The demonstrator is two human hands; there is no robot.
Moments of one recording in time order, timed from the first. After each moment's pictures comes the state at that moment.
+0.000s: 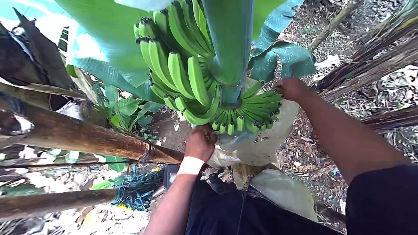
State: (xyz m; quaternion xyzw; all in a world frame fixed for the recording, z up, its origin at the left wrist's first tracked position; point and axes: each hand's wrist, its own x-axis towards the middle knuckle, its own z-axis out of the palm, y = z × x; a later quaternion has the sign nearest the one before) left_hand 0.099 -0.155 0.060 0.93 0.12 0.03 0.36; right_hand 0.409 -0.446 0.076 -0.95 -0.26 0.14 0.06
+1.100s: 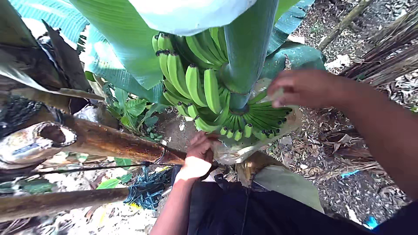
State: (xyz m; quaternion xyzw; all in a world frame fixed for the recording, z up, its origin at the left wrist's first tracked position) left_hand 0.053 -0.120 0.039 0.87 -0.04 0.14 0.47; right_hand 0.313 -0.381 0.211 -0.85 -0.49 0.15 0.10
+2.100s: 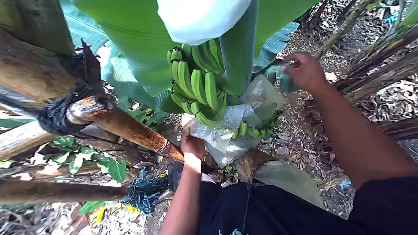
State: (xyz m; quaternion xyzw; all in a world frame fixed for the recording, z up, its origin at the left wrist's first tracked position) left_hand 0.088 -0.137 0.013 0.28 0.16 0.30 0.90; right_hand 0.361 -0.432 0.193 -0.93 -0.23 -0.01 0.30
